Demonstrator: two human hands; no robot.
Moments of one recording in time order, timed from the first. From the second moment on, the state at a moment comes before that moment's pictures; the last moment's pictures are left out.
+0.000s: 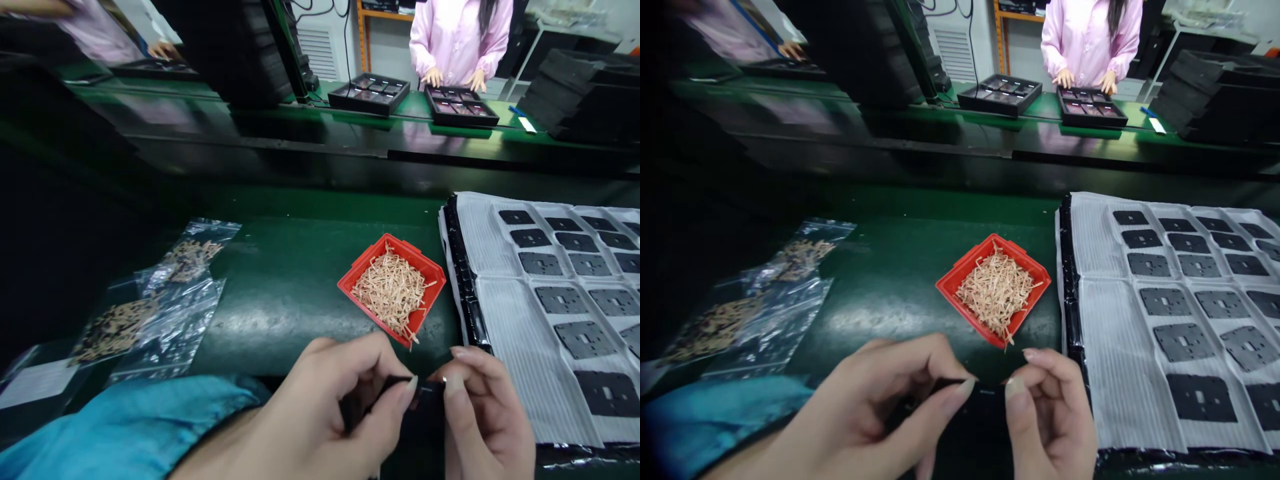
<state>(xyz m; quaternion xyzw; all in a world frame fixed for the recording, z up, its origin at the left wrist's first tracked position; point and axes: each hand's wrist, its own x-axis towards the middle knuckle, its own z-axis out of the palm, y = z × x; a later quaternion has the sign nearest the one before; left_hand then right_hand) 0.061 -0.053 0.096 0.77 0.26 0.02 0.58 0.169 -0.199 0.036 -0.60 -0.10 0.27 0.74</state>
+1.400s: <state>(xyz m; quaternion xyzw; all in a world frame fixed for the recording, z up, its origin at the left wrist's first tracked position) 0.064 -0.059 0.086 0.79 0.22 0.18 0.54 0.151 -0.176 0.047 -0.62 -0.13 0.20 0.75</state>
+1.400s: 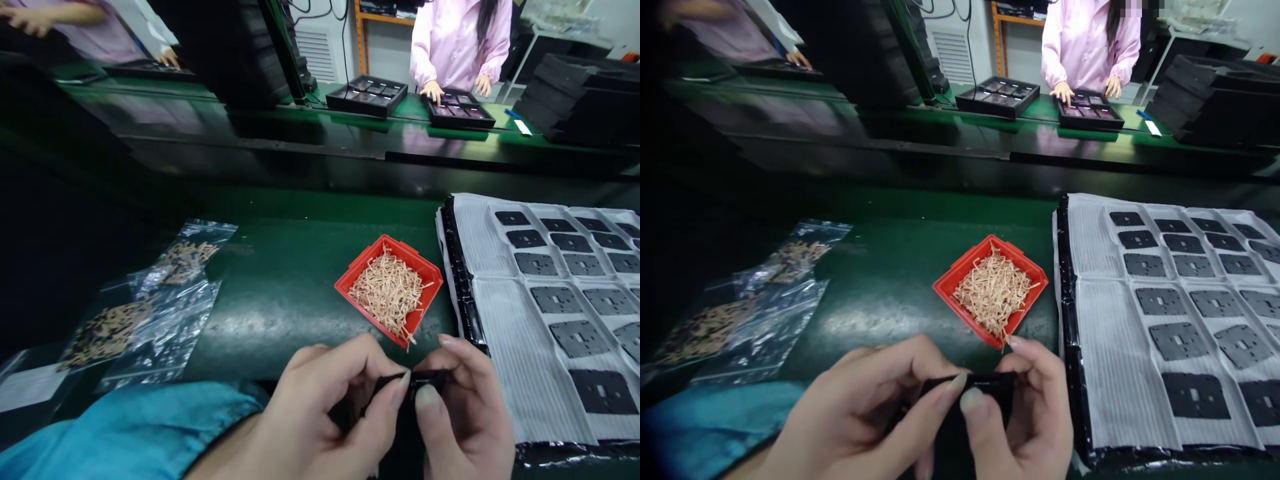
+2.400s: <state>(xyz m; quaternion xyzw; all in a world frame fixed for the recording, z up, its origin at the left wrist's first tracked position) 0.065 -0.059 0.079 0.73 0.26 0.09 0.63 0.186 -0.183 0.027 -0.60 -0.31 0.16 0.72</state>
